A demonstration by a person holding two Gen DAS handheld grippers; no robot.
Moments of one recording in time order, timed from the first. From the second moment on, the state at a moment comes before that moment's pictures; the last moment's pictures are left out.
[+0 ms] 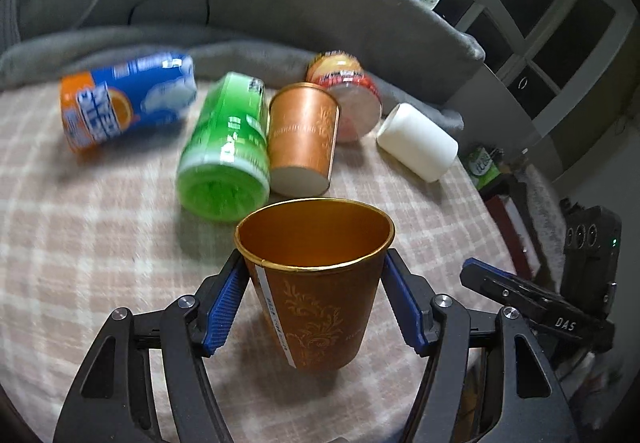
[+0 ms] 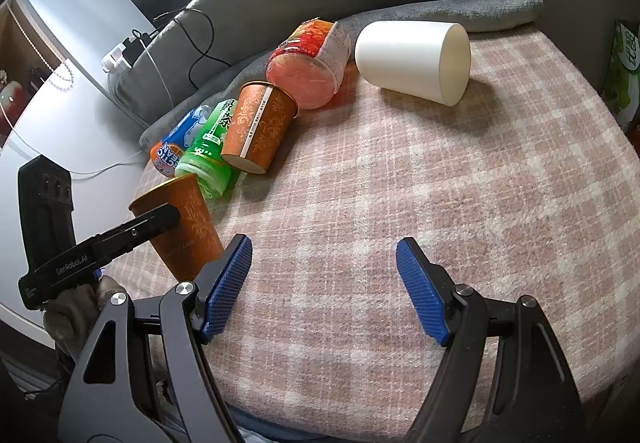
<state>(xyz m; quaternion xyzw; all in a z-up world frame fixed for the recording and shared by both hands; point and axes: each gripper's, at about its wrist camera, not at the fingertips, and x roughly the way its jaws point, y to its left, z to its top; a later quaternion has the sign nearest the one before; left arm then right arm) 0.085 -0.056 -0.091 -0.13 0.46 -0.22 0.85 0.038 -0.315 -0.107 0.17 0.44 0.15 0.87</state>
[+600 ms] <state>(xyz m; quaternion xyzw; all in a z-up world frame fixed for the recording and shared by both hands) 0.083 -0.084 -0.082 -0.04 0.38 -0.18 0.90 0.031 -0.320 -0.105 0.17 0.43 0.14 0.88</state>
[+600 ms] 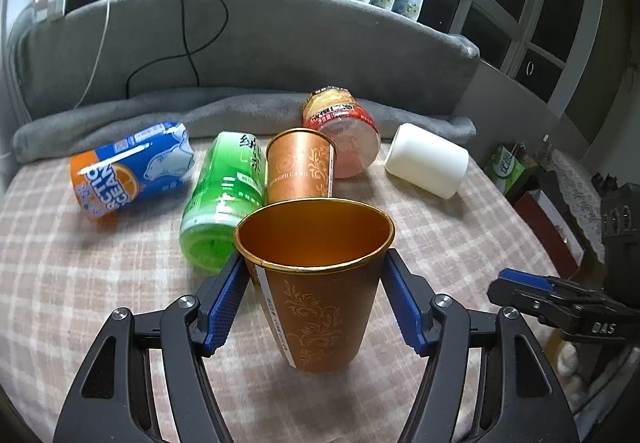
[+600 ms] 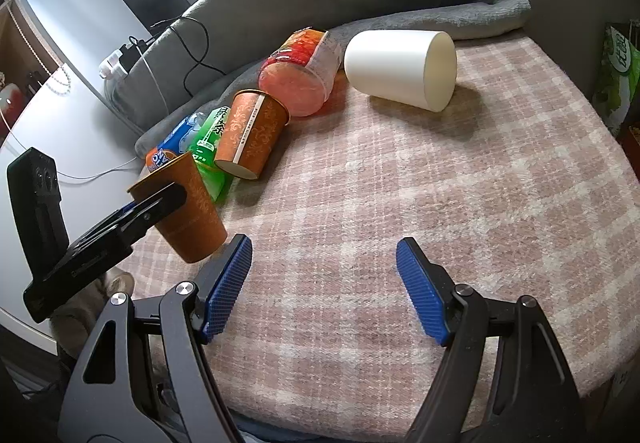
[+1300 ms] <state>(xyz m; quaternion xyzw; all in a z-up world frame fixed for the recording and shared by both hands) 0.081 -0.090 -0.093 -0.02 0.38 -0.19 0.91 0.030 -0.323 -0.106 0.17 0.43 0.13 0.88</state>
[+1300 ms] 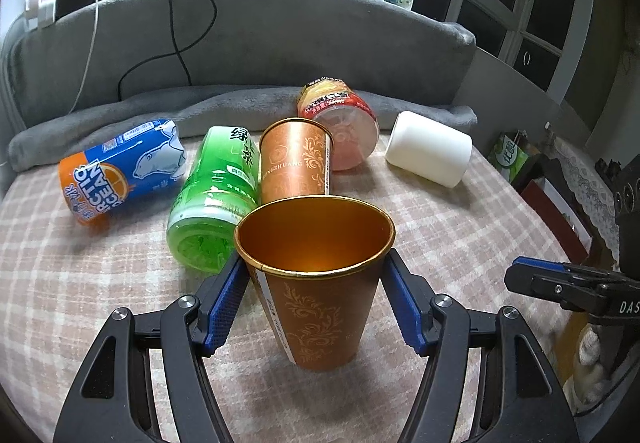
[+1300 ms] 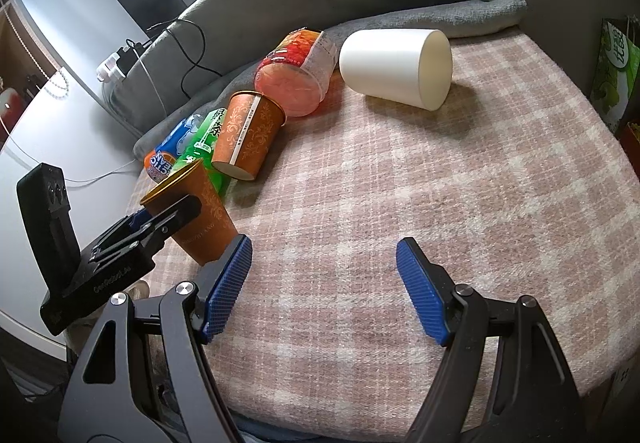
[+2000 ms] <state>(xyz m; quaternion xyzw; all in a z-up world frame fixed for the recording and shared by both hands) 0.068 -0.083 -0.092 -0.05 0.41 -0.22 0.88 0.028 -0.312 -0.101 0.15 0.42 0.14 0.88</state>
